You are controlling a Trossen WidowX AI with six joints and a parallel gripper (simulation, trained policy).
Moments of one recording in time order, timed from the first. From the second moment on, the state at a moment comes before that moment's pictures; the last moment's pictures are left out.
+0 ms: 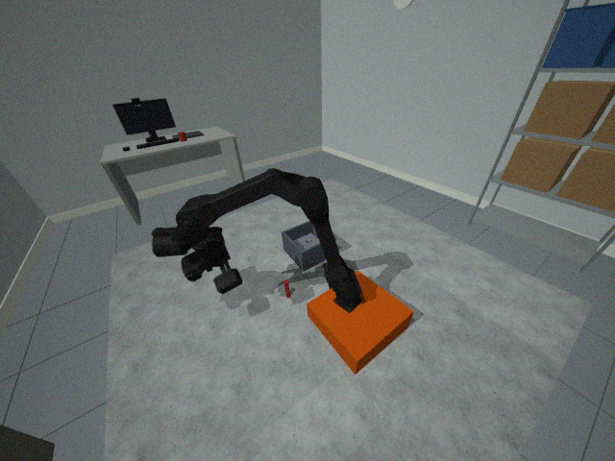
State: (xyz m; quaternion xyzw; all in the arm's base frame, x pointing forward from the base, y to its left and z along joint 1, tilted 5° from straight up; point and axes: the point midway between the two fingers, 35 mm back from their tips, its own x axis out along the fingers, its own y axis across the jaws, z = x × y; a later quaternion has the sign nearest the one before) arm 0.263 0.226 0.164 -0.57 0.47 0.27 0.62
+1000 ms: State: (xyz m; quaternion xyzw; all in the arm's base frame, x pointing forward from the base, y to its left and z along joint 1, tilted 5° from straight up) arm 0.220 0.133 0.132 -0.19 0.65 -0.02 0.74
